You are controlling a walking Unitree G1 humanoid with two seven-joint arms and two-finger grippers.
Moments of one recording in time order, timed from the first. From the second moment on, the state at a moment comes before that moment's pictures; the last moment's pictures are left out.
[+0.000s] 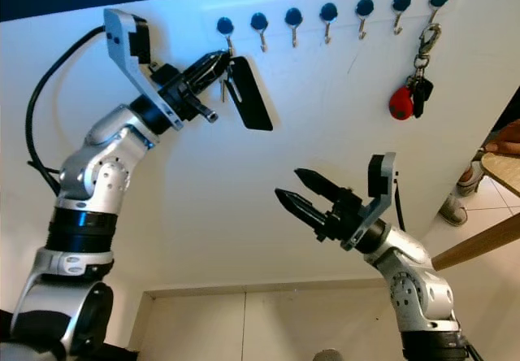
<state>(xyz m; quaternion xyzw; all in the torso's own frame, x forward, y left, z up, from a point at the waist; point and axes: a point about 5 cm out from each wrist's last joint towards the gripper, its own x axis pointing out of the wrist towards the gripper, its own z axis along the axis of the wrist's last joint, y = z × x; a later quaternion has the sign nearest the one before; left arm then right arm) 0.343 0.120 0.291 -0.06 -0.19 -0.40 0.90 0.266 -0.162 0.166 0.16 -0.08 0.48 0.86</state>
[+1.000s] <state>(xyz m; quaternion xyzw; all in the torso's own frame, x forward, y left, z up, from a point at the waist) 0.331 0.130 0.292 -0.11 -0.22 -0.45 0.86 0.266 -0.161 0.165 0.17 -0.08 0.48 0.86</state>
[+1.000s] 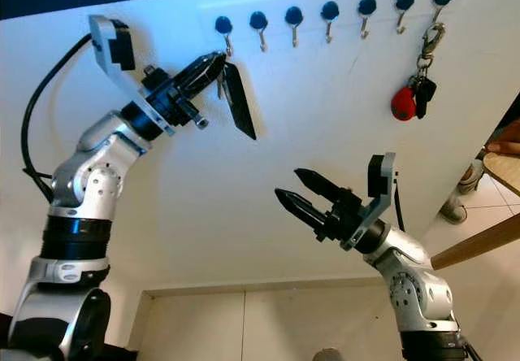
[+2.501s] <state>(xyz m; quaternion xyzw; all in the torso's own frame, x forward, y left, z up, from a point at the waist) 0.260 0.156 0.296 -0.08 -0.14 -0.76 0.63 0.238 -0.185 0.233 0.25 -0.19 0.63 0.71</state>
